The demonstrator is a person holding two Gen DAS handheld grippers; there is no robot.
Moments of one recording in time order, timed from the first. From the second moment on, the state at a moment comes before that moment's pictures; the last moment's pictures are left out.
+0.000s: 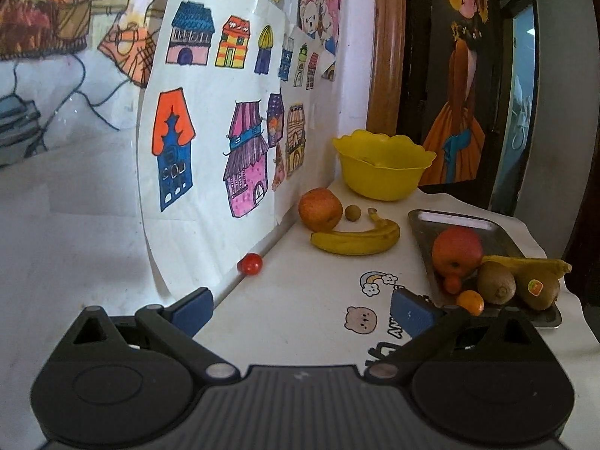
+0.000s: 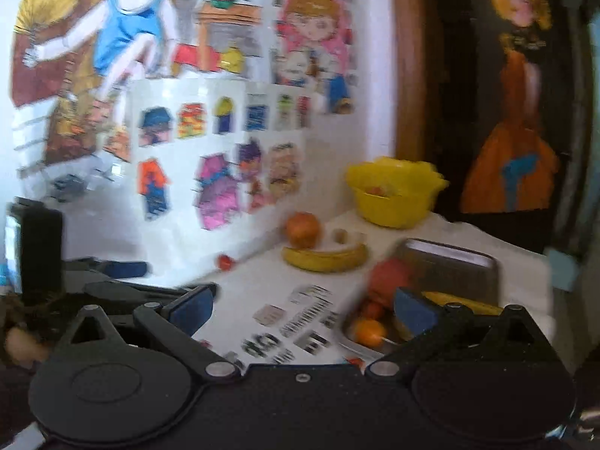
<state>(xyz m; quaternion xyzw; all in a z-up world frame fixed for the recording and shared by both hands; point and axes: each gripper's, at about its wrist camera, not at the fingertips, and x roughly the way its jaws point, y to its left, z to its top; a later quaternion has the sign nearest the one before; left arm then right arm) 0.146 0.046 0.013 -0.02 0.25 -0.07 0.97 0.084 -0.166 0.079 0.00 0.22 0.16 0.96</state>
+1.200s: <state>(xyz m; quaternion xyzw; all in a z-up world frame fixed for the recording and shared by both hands) 0.256 0.035 -0.025 -0.06 0.27 -0.03 0.96 0.333 -0.178 -0.013 -0.16 0.30 0.34 0.88</state>
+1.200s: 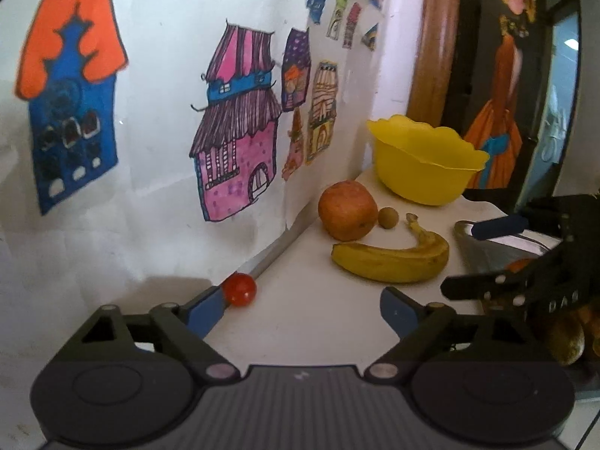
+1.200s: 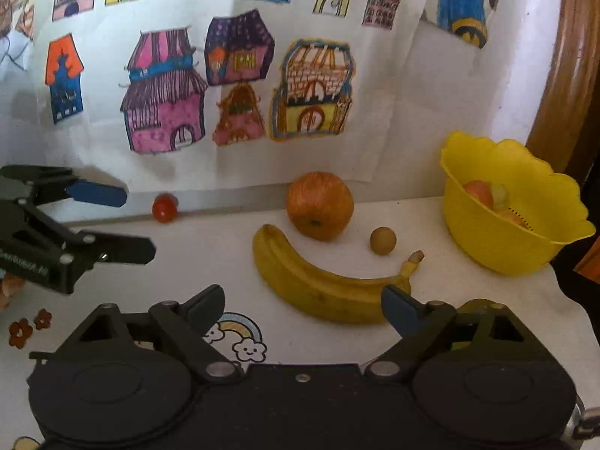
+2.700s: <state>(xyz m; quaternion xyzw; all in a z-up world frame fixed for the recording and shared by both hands) 0.294 0.041 -0.048 -0.16 0.28 0.11 0.94 0.381 -0.120 -0.033 -0.23 0.36 0.36 0.83</state>
